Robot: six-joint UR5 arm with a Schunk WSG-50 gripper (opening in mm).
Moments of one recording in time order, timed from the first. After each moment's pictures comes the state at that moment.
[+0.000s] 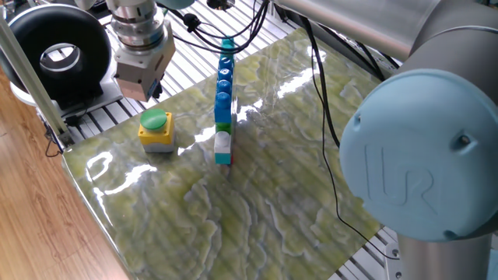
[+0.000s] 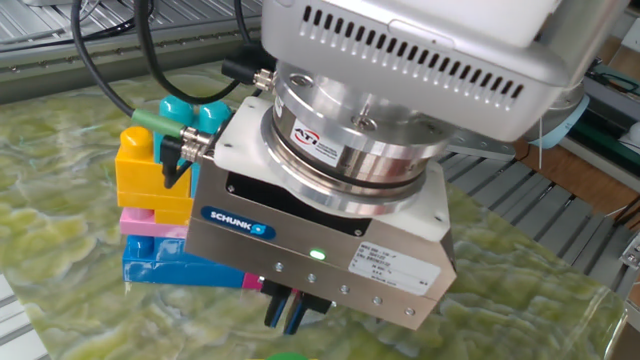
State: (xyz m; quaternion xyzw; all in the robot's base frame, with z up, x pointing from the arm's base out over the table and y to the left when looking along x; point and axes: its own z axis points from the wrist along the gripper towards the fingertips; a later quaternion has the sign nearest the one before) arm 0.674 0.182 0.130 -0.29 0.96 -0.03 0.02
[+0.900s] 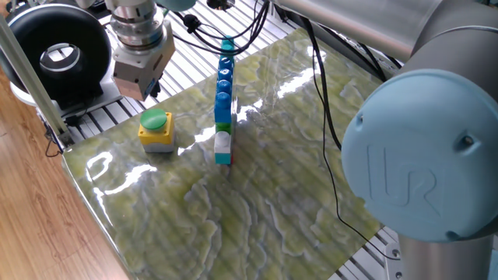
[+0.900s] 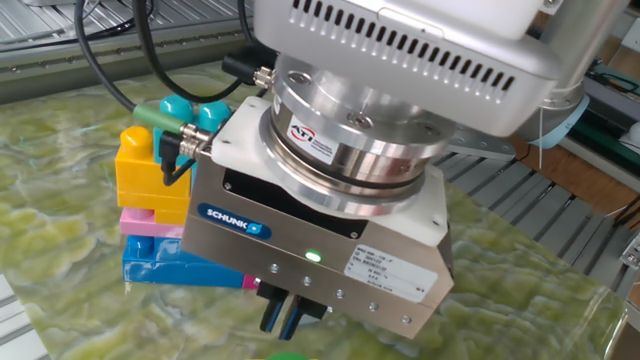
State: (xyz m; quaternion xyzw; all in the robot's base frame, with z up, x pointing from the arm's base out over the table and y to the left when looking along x) arm 0.679 0.183 0.131 -0.26 0.96 -0.03 0.03
